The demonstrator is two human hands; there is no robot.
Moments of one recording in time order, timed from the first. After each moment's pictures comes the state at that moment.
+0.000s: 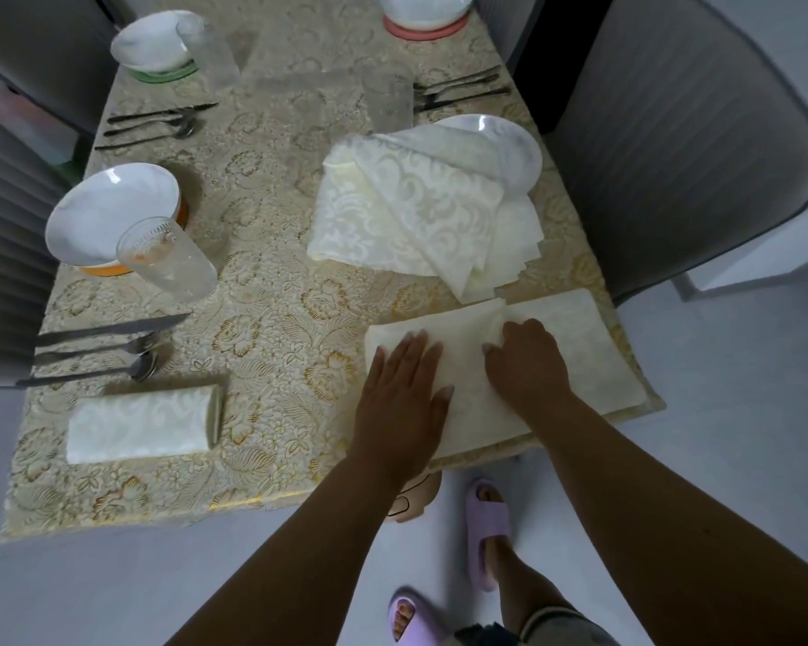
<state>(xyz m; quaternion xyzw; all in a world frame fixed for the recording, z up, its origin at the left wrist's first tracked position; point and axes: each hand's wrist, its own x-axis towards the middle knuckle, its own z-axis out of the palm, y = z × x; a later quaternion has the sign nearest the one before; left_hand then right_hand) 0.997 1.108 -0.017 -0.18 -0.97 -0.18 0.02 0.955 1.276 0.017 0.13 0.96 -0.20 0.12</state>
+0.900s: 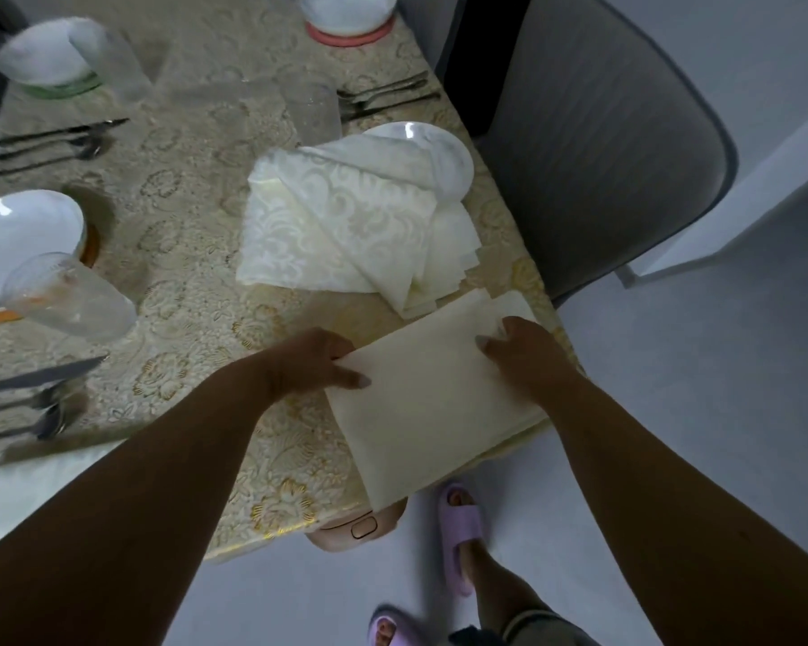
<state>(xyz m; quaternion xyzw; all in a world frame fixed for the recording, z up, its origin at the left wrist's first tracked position) 0.880 1.080 0.027 -0.15 -0.88 -0.25 -0.37 0.942 1.341 0.025 0.18 0.91 -0.33 0.18</state>
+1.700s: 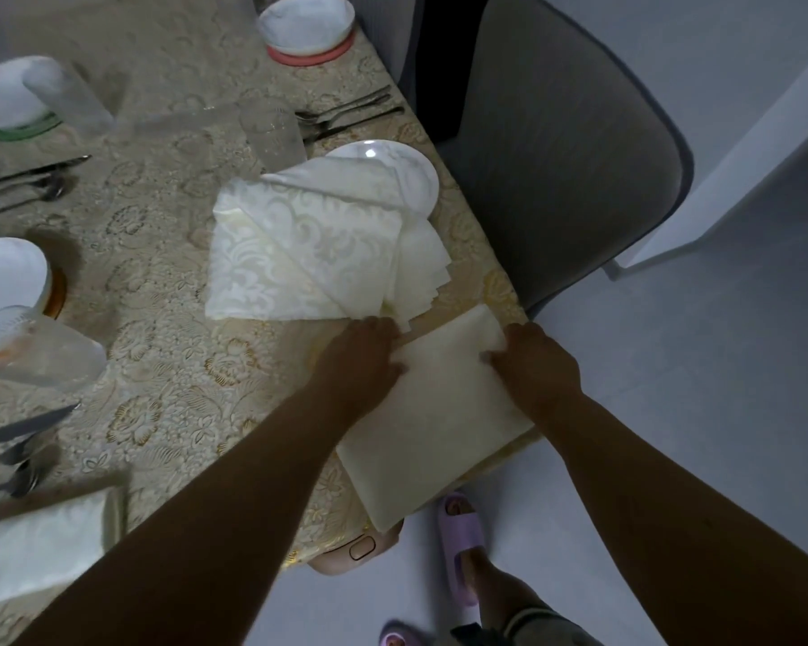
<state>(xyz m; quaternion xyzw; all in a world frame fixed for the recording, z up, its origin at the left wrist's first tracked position) 0.884 1.169 0.021 -0.23 -0.96 -0.13 -0.14 0.944 1.379 0.008 0.17 0.96 -0.19 0.12</state>
